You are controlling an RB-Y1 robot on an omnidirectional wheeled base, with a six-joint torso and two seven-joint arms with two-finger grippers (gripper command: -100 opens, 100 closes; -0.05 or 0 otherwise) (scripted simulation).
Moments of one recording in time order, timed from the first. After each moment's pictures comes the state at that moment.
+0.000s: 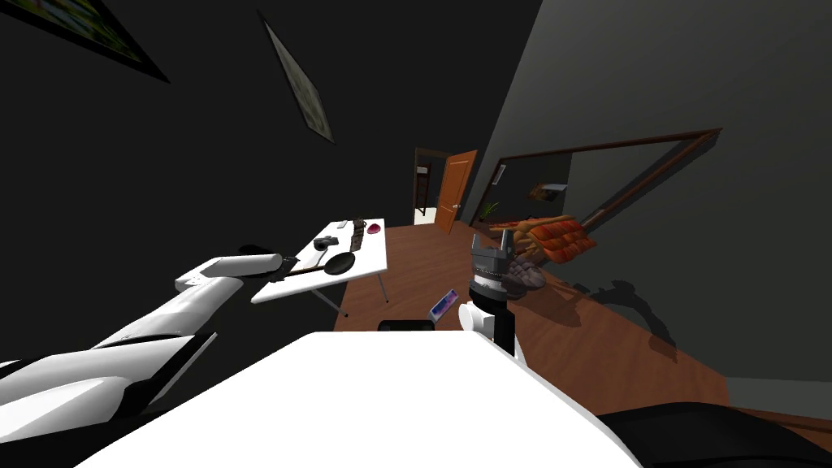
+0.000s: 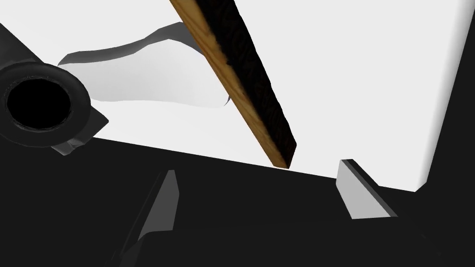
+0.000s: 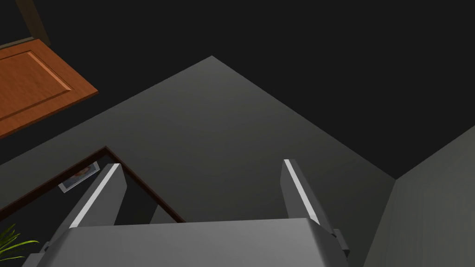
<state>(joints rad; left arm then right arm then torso) -0.22 0.94 0.17 -1.00 0.55 0.92 -0.37 0.50 0.02 0.06 -2.35 -0.12 -0.52 -0.06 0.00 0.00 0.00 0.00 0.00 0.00</state>
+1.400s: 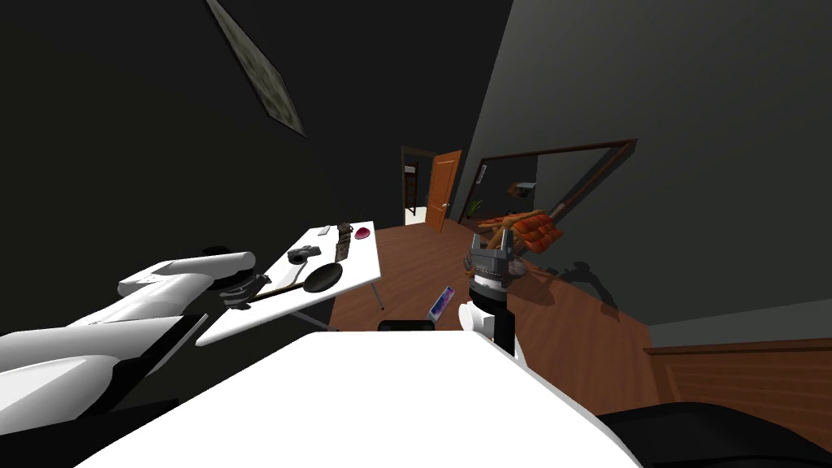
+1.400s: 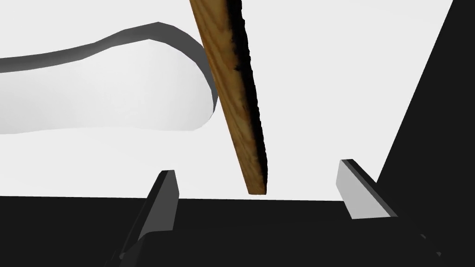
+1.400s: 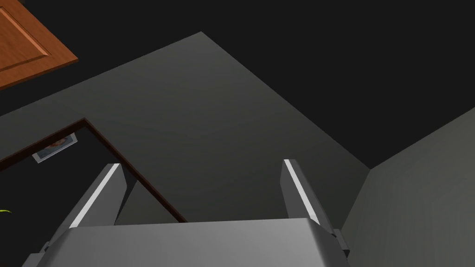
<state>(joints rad) -0.34 1.06 0.14 -0.66 0.64 1.21 -0.34 0.50 0.02 0.06 -2.35 -0.12 -0.52 -0.06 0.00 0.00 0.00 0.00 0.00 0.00</state>
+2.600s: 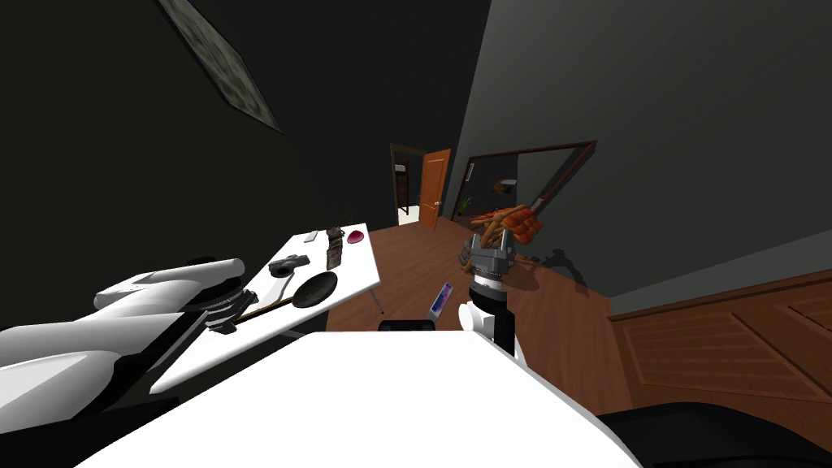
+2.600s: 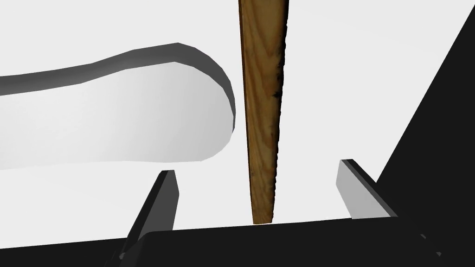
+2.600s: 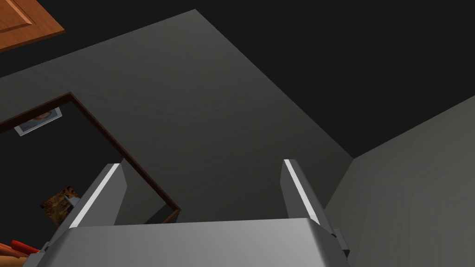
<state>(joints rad) -0.37 1.07 0.12 -0.49 0.67 1.33 -0.29 0.50 0.02 0.06 -2.35 -0.12 -0.52 -0.06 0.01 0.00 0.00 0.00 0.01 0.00</state>
